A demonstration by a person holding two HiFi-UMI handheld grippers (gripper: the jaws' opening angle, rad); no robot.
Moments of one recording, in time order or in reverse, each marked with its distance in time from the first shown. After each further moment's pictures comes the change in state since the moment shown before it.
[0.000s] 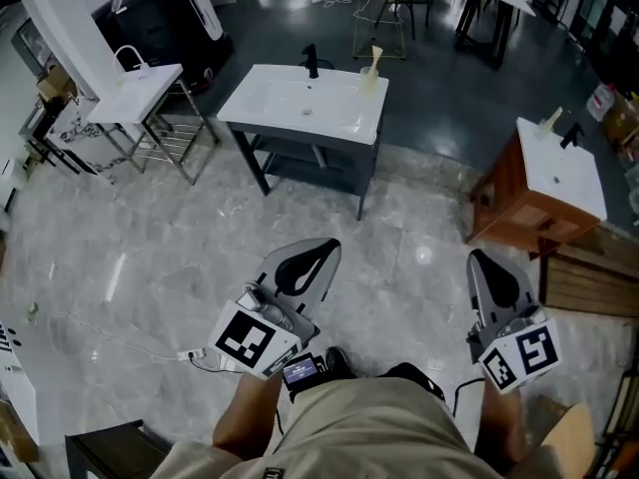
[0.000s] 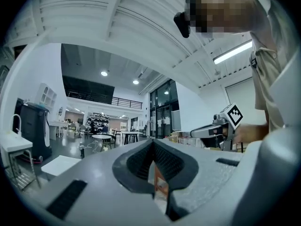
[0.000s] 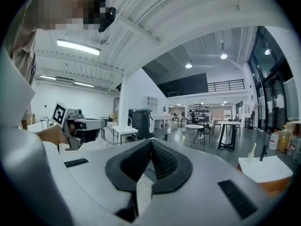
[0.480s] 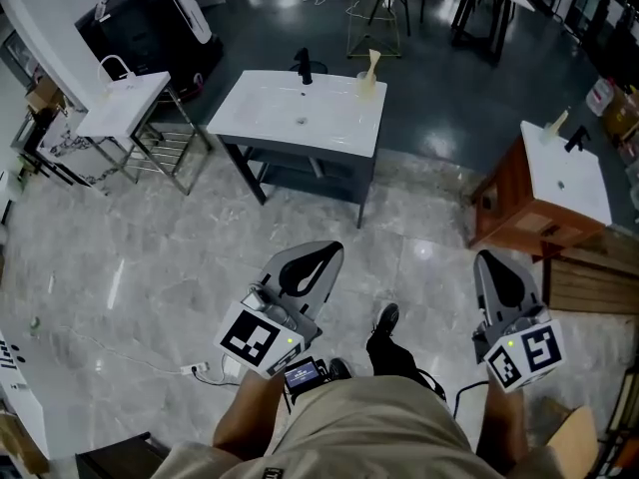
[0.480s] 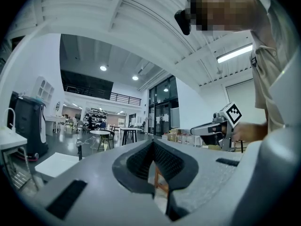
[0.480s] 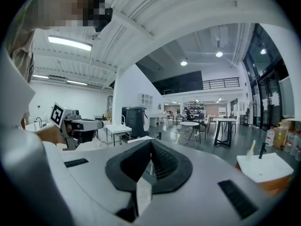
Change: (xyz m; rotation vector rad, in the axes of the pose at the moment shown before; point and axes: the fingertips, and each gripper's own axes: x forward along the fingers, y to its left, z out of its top) left arm 0.062 0.073 -0.025 -0.030 0.041 -0.037; right arm 0.077 -0.050 -0.008 0.025 0.033 -0.061
